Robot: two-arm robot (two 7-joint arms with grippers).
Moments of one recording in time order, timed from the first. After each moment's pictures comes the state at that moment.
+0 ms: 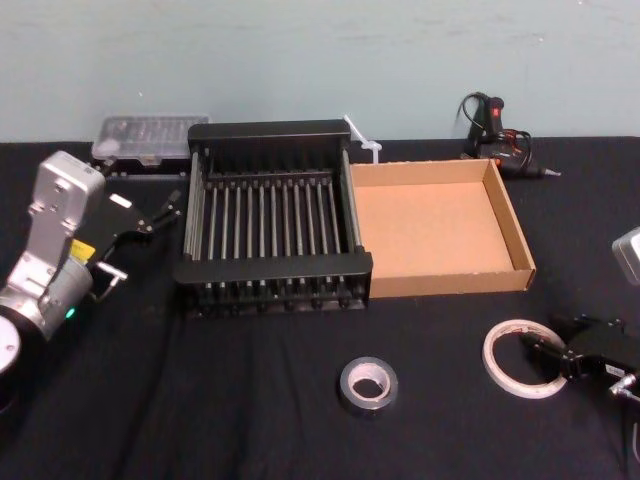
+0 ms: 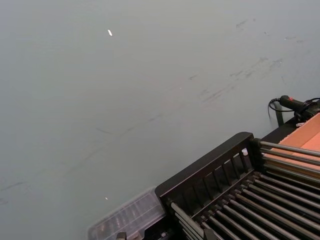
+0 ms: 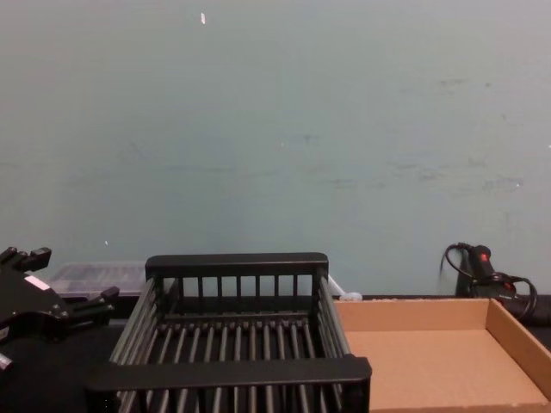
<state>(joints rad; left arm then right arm) -0.20 0.60 0.45 -1.41 -0.25 -0.12 0.03 -0.09 0.69 -0.21 -1.66 0.40 0.41 0.35</state>
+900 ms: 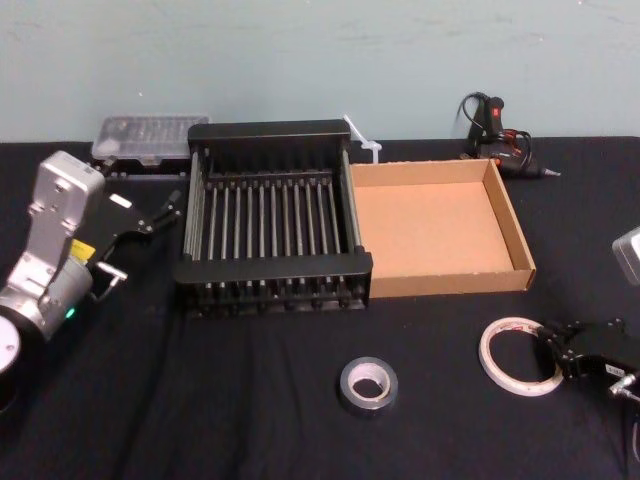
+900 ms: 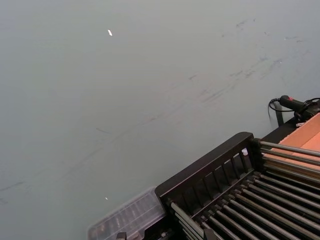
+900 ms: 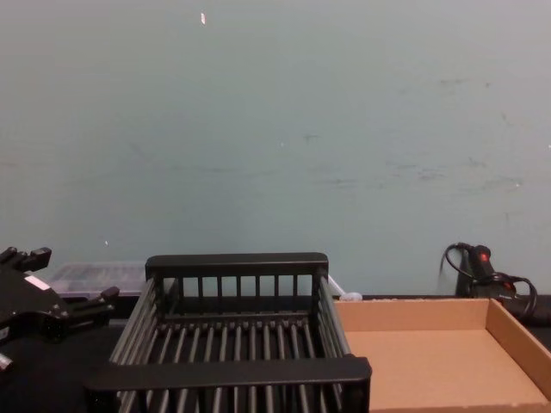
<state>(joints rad) -0.20 0.60 0.45 -1.41 -0.25 -0.12 0.03 -0.09 0.69 -0.21 -1.66 0.40 0.41 0.35</state>
